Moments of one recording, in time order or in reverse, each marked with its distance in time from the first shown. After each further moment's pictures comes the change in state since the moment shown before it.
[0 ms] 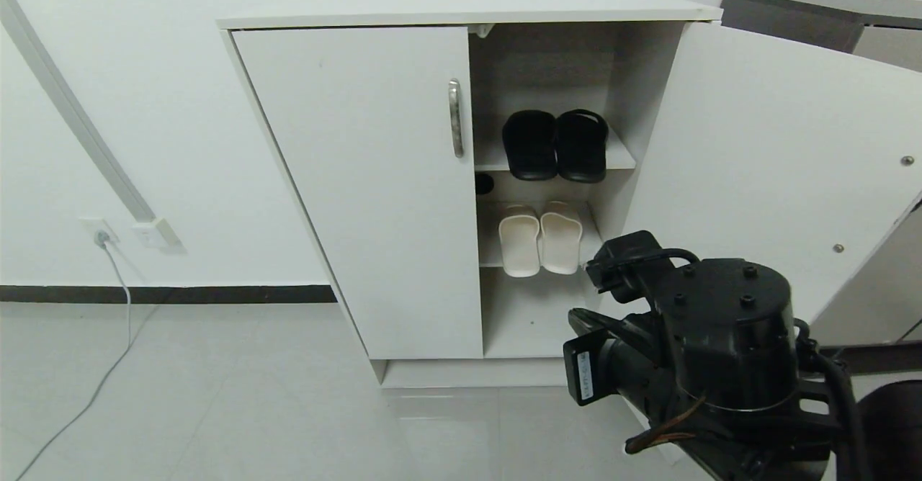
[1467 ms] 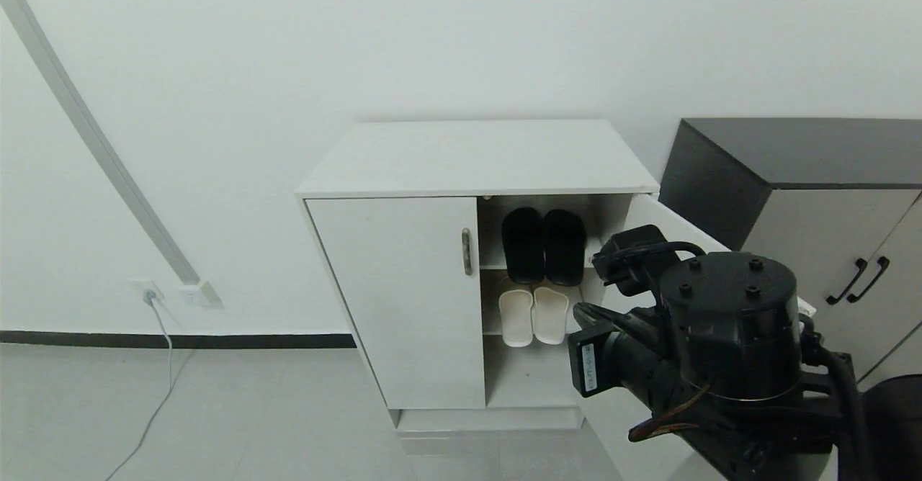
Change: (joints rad) left arm 0.000 0.000 0.000 0.000 0.000 0.000; right arm -0.005 0.000 -0.004 -0.004 -0.002 -0.001
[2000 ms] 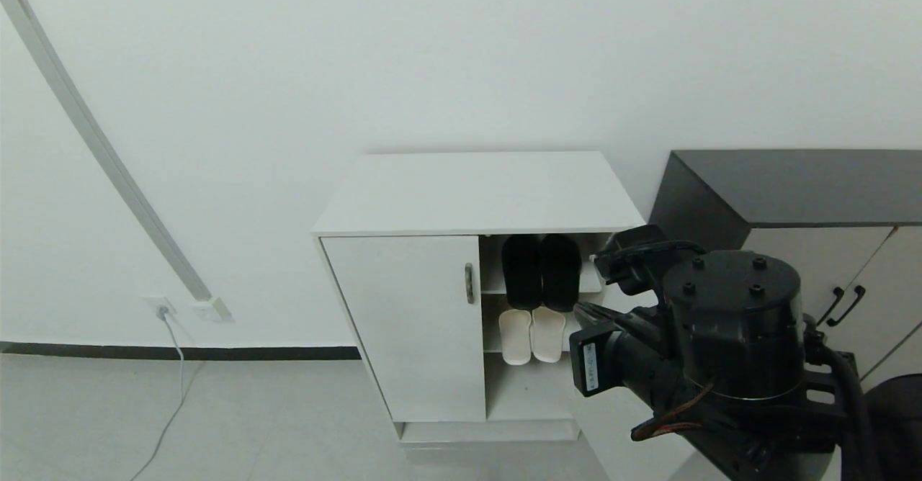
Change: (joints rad) left arm 0.000 0.000 0.000 0.000 0.000 0.000; right arm -0.001 -0.005 0.001 0.000 0.000 -0.001
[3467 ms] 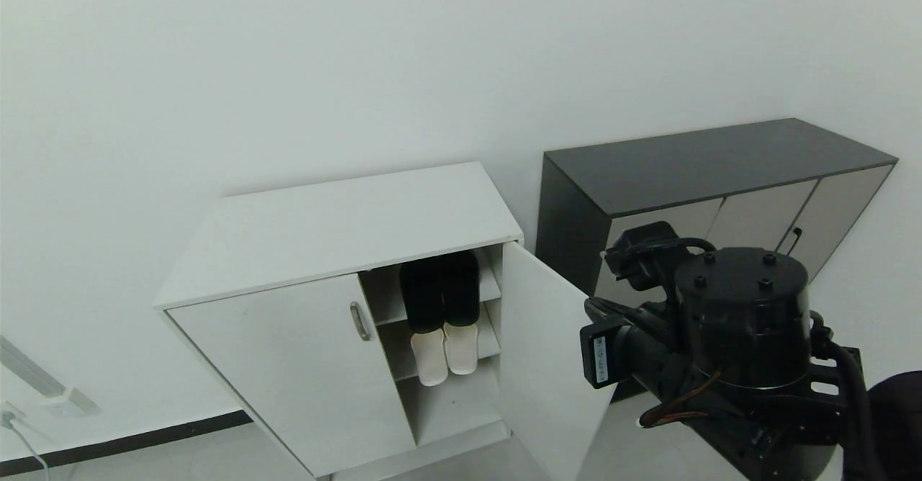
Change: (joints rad) left arm 0.000 0.000 0.000 0.000 0.000 0.000; right arm -0.037 -0.003 0.024 -0.030 0.004 -0.026
